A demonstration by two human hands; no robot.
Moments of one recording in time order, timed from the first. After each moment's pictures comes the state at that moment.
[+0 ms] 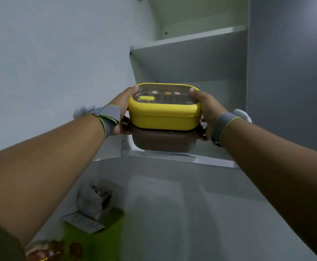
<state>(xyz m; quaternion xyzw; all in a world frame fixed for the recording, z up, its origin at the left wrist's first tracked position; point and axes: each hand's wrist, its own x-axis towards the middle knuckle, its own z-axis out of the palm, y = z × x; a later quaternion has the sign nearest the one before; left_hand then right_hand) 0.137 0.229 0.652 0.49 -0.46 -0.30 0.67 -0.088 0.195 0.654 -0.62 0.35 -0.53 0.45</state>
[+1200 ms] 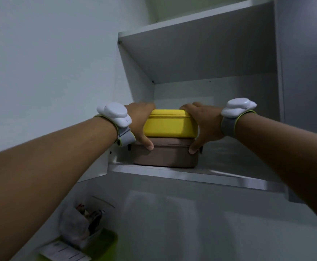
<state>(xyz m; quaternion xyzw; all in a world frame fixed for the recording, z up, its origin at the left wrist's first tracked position) 0.157 0.114 0.673 0.63 -0.67 0.37 0.13 -0.073 0.065 0.677 -0.85 0.39 -0.21 -0.27</state>
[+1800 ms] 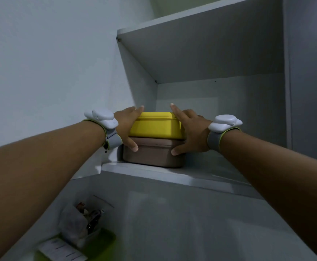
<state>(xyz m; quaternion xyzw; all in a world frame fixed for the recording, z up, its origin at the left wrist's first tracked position) 0.183 0.098 0.656 0.68 -0.65 0.31 0.16 -0.054 0.019 0.655 -0.86 0.36 -0.26 -0.24</state>
